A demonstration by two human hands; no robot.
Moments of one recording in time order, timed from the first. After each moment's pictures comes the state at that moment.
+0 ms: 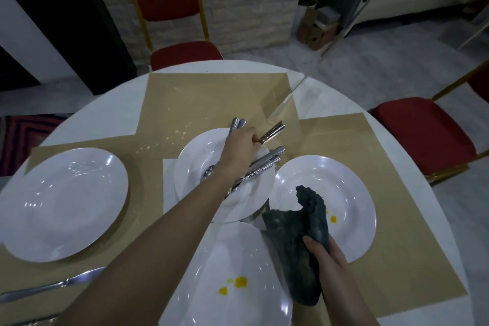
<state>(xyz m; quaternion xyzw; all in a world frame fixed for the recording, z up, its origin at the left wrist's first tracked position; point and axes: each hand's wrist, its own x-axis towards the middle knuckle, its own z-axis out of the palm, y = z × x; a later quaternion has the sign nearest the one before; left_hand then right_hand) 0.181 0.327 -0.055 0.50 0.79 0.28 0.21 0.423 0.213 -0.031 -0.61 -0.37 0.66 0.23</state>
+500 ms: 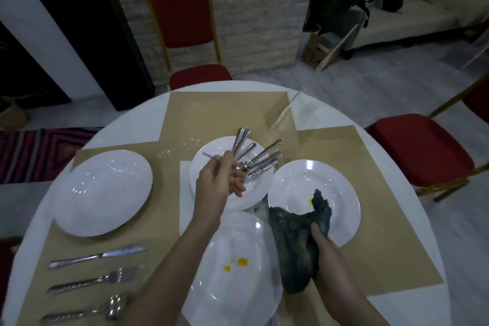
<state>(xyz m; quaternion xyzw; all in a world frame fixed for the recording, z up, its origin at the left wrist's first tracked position) 0.224 0.184 0.024 0.21 0.67 0.63 0.35 0.444 0.199 -0.002 -0.55 -0.29 0.75 0.23</state>
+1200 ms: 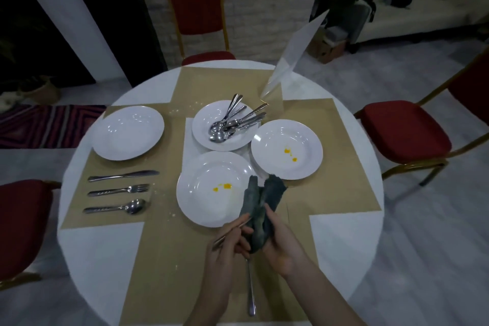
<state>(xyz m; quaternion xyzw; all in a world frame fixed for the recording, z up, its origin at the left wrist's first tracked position) 0.445 -0.028 0.016 0.12 0.64 0.65 0.39 0.519 0.075 0.020 -0.39 -0.17 0.90 0.13</state>
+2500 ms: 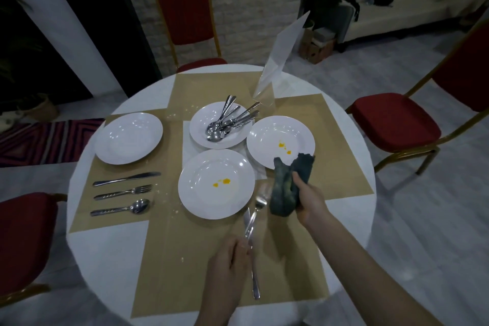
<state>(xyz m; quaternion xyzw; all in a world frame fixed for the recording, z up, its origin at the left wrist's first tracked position) 0.471 -0.073 0.030 0.27 0.76 0.48 0.34 0.544 0.136 0.017 -0.57 -0.25 0.72 0.31</state>
